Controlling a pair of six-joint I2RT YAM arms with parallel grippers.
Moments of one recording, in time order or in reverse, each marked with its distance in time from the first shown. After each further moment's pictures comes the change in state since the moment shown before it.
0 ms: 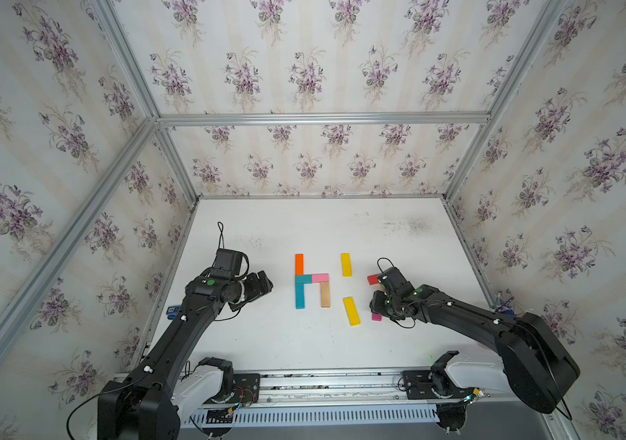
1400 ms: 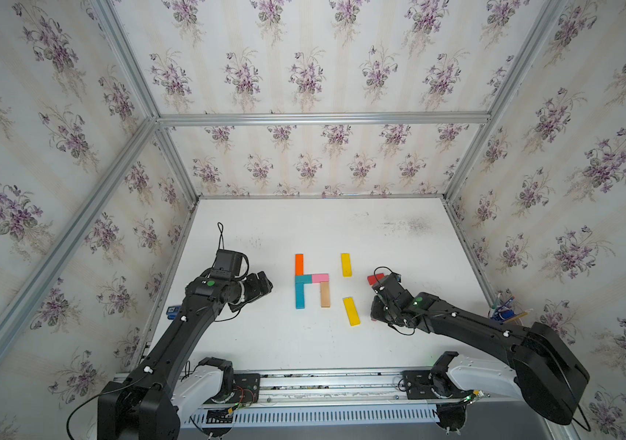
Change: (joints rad) left arm 0.000 -0.007 -0.010 0.003 -0.003 0.003; right arm 0.101 -0.071 -0.060 0.062 0.071 0.159
